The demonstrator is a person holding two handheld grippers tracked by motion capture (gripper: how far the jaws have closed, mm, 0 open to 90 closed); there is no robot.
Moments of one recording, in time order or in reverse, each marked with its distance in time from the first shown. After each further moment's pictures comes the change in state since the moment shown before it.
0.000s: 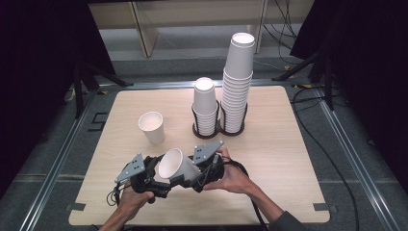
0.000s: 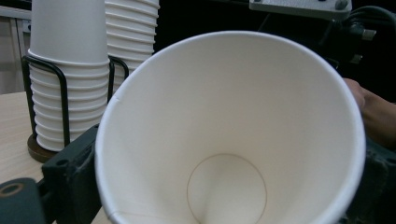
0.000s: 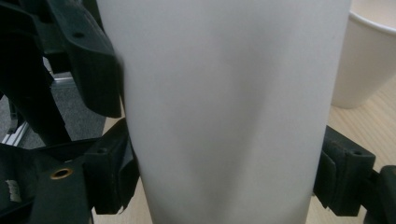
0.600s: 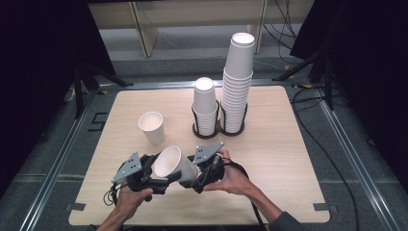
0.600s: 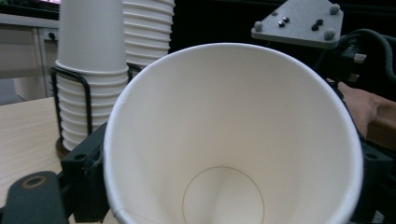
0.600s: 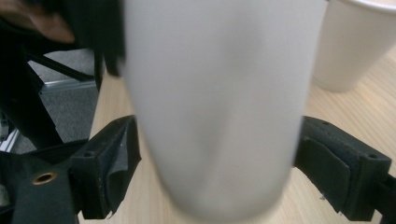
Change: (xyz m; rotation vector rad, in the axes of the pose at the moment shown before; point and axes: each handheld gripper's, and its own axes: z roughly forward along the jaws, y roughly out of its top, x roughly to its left) left arm 0.004 0.009 -0.009 0.002 0.067 0.037; right arm -0.004 -0.010 0.002 0.009 -0.042 0.028
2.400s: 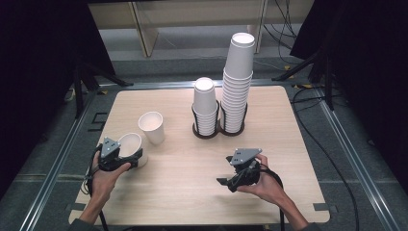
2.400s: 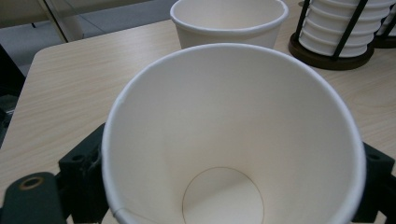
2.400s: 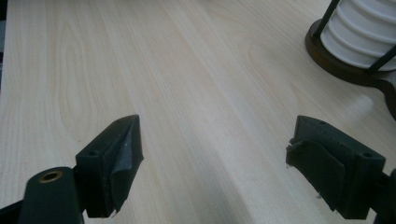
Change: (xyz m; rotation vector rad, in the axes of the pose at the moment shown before) left arm 0.099 -0.010 -0.045 0.346 0.646 0.007; right arm -0.011 -0.072 -0.069 0.121 -0.246 0.127
